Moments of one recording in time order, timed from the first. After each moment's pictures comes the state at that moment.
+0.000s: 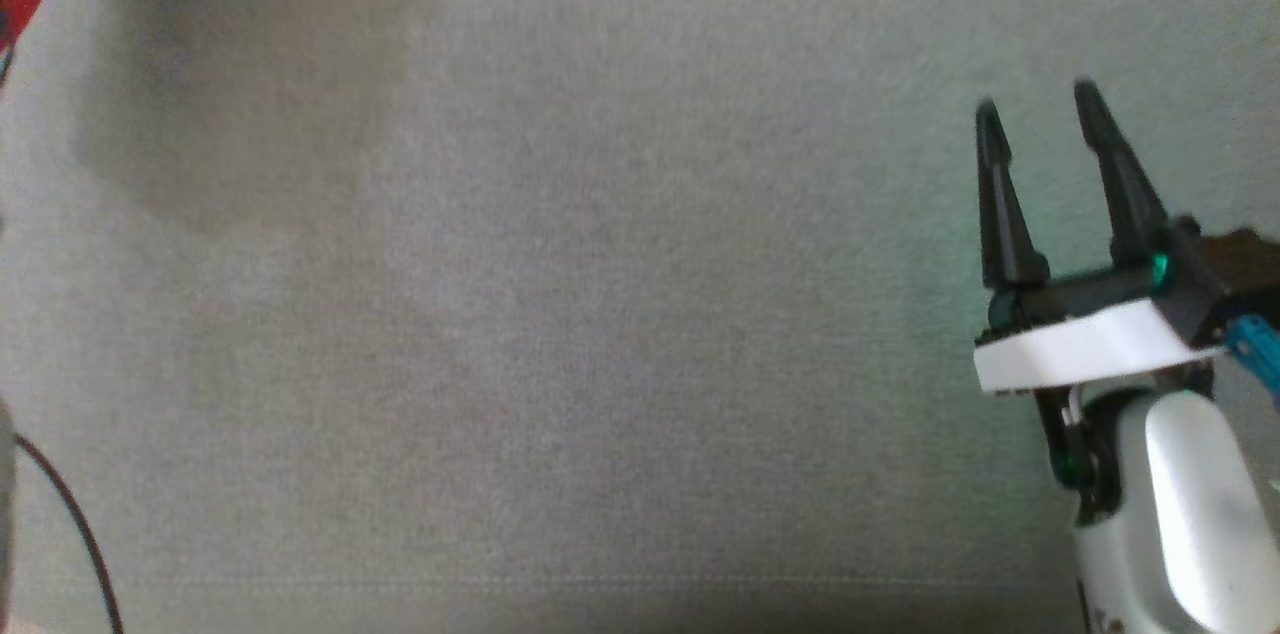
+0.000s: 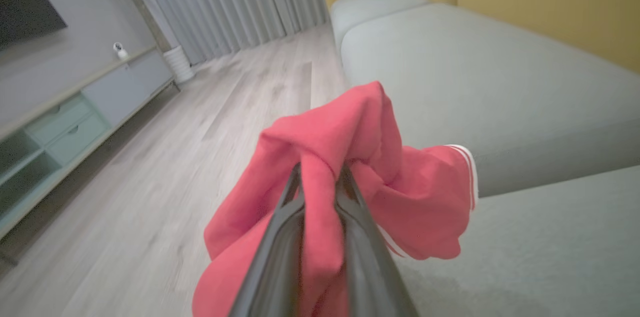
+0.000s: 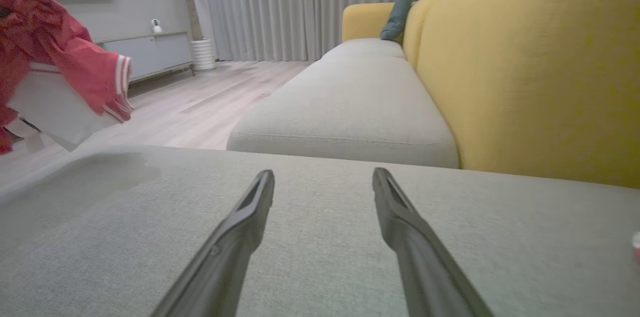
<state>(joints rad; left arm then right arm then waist) -1.25 0.37 -0.31 1.05 -0.17 -0.12 -0.11 -0.23 -0.05 0.05 -0.03 0.05 0.12 -0.06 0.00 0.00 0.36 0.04</state>
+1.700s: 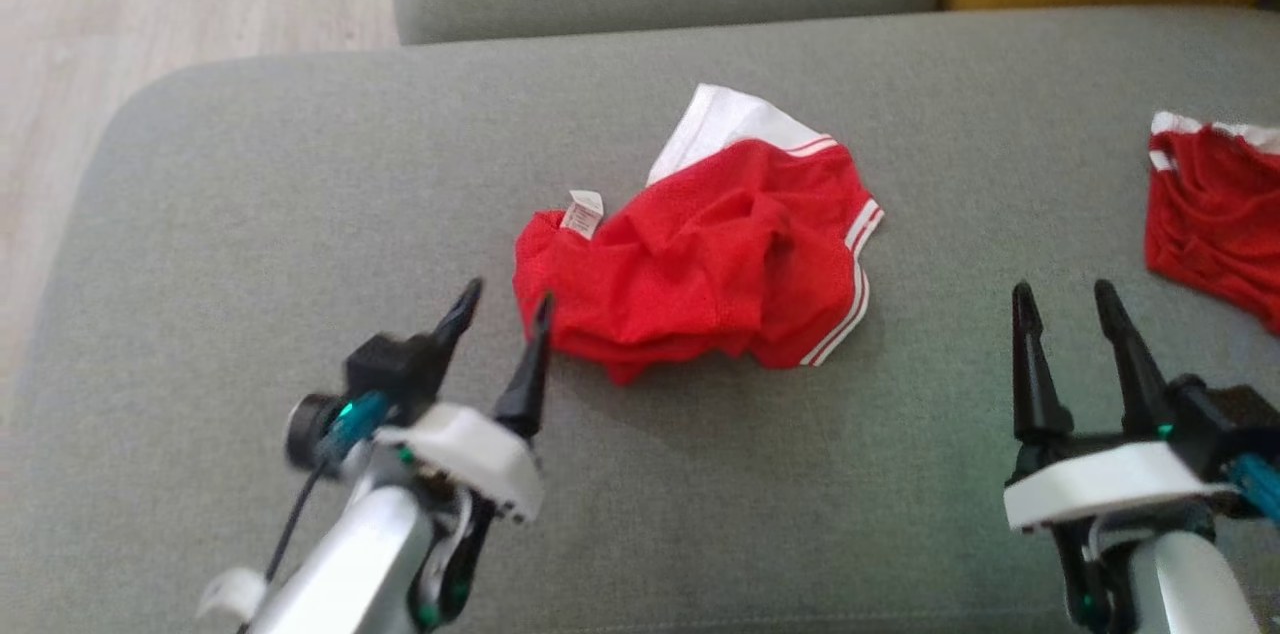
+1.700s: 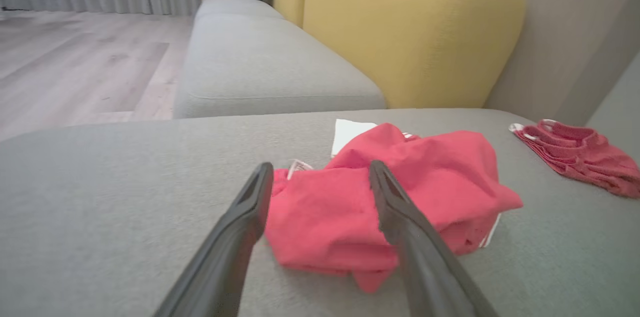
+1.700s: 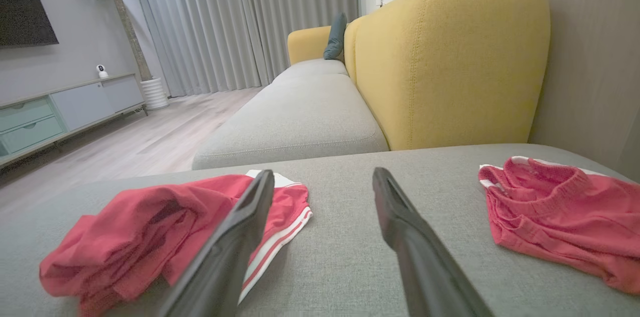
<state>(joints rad) -0.29 0.18 -0.62 0.35 -0.48 0.13 -0.25 -0.02 -0.05 -0.03 0.12 0.15 0.12 -0.14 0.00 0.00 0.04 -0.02</state>
